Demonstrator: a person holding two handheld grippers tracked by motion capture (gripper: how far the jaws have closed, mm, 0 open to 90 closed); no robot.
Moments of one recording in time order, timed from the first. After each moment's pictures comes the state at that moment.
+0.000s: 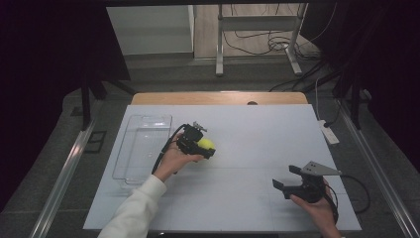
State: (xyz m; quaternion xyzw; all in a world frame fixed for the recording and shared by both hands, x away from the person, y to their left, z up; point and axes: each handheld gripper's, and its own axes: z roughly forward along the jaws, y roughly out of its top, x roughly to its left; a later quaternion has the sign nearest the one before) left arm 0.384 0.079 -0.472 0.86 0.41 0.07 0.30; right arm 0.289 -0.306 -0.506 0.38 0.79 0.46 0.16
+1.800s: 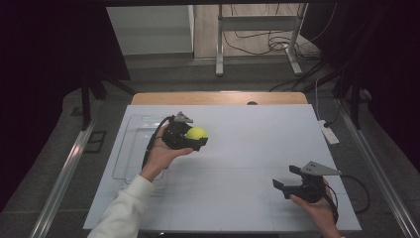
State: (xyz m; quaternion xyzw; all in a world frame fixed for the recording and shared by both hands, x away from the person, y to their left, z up) left arm 0.366 0.114 -0.428 0.82 0.40 0.12 0.38; right arm 0.289 -0.306 -0.507 0.38 0.79 0.46 0.16
